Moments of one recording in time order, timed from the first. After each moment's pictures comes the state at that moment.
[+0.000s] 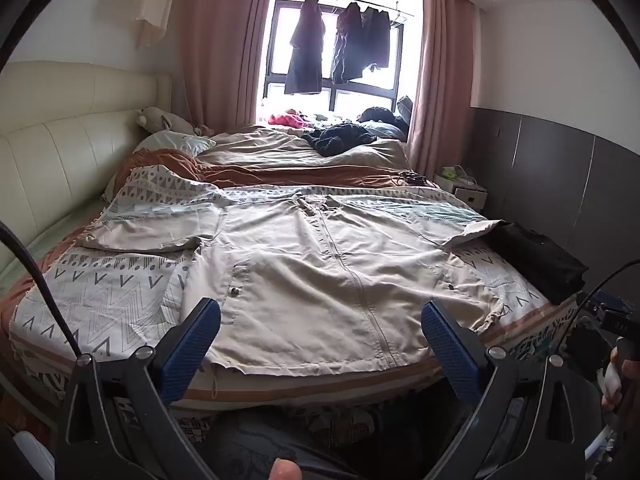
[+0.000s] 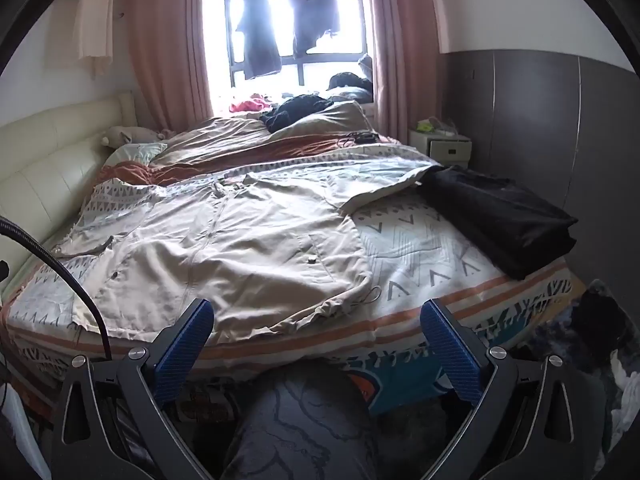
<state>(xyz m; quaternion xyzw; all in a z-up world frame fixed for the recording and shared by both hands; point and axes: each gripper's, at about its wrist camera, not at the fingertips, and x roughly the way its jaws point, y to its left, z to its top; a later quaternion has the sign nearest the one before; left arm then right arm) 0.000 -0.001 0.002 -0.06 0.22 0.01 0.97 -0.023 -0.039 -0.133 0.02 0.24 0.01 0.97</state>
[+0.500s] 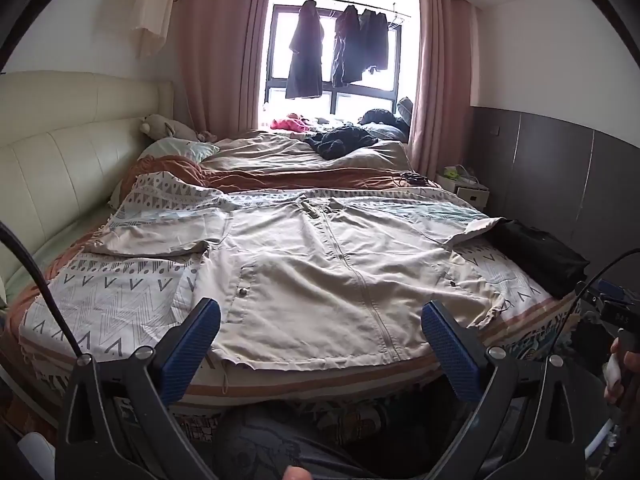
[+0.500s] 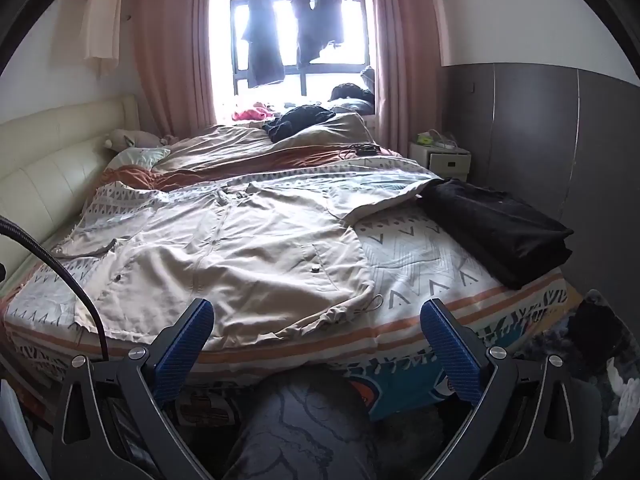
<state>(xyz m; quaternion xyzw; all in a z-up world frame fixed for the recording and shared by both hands) -0.020 -0.002 0.010 -0.05 0.22 0.02 0.97 -0.021 -0.042 -0.116 0.01 0.23 0.02 0.97</state>
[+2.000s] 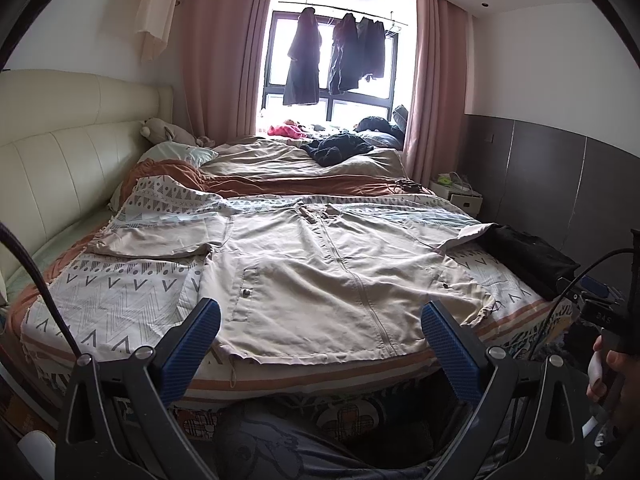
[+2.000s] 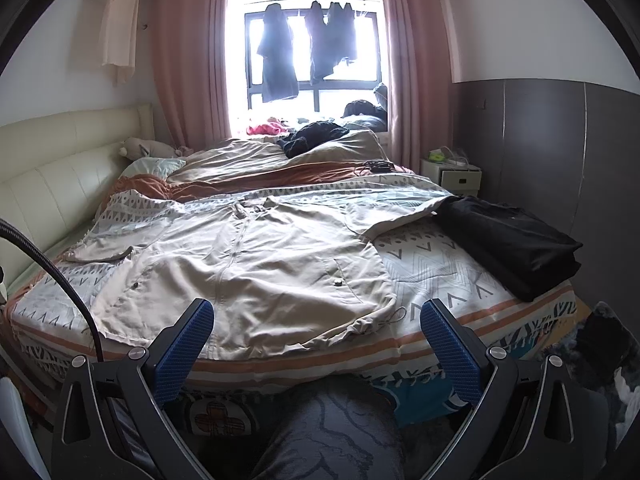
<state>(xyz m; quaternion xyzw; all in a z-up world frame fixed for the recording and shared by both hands) -0.041 0.006 0.011 -0.05 0.21 0.01 0.98 -0.045 -0.001 -0.134 -0.01 0.19 0.03 0.98</state>
